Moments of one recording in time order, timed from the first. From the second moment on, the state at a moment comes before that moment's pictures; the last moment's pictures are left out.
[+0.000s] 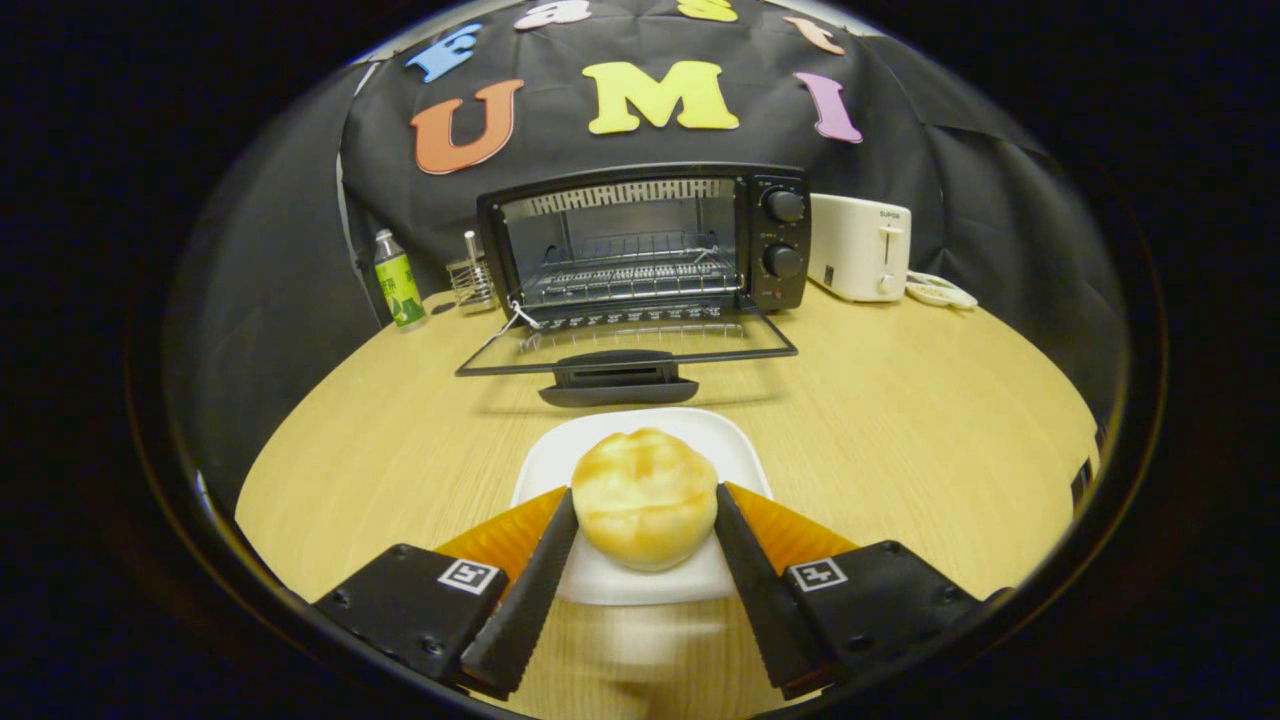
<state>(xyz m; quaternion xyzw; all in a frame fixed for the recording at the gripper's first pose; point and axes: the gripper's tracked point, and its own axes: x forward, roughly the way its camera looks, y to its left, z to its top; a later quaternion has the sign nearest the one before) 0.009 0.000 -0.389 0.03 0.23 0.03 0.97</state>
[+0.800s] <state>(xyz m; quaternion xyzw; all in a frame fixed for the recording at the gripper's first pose) 0.009 0.032 -0.261 0.11 0.07 0.12 0.98</state>
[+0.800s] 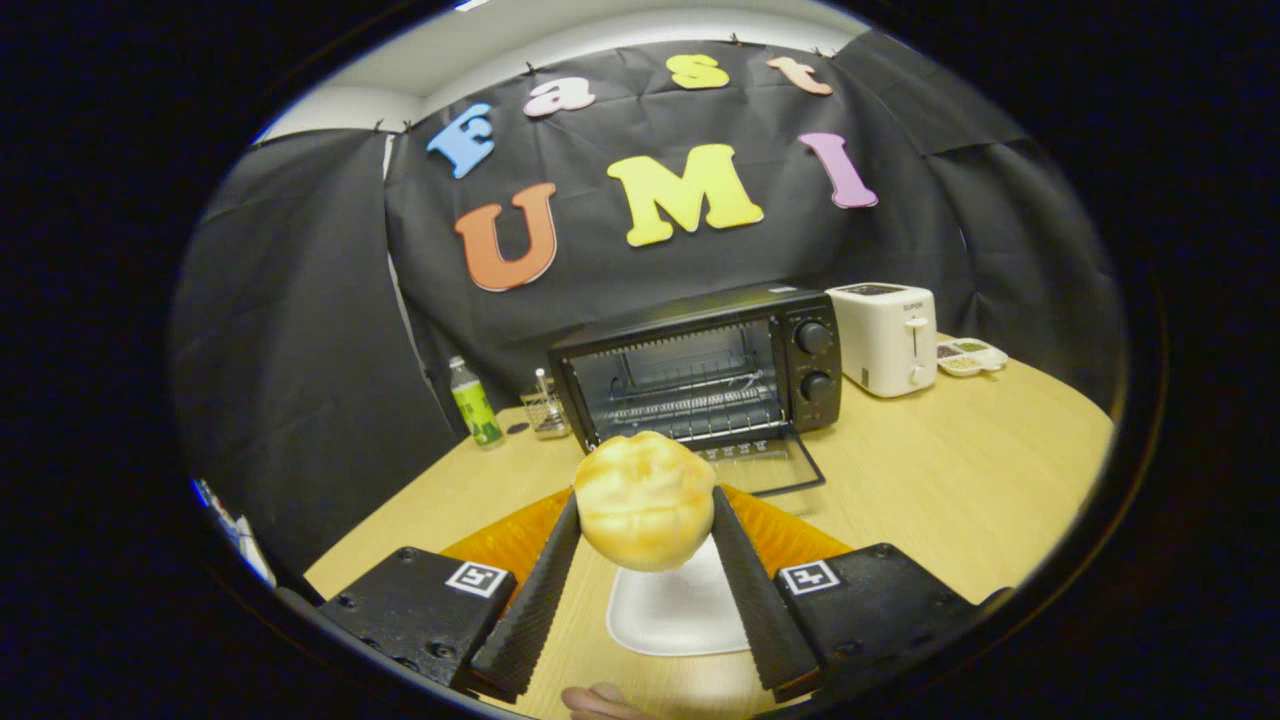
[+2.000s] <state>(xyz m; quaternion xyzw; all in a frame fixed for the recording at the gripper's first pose) 0.239 0.038 -0.255 0.26 0.06 0.11 0.96</state>
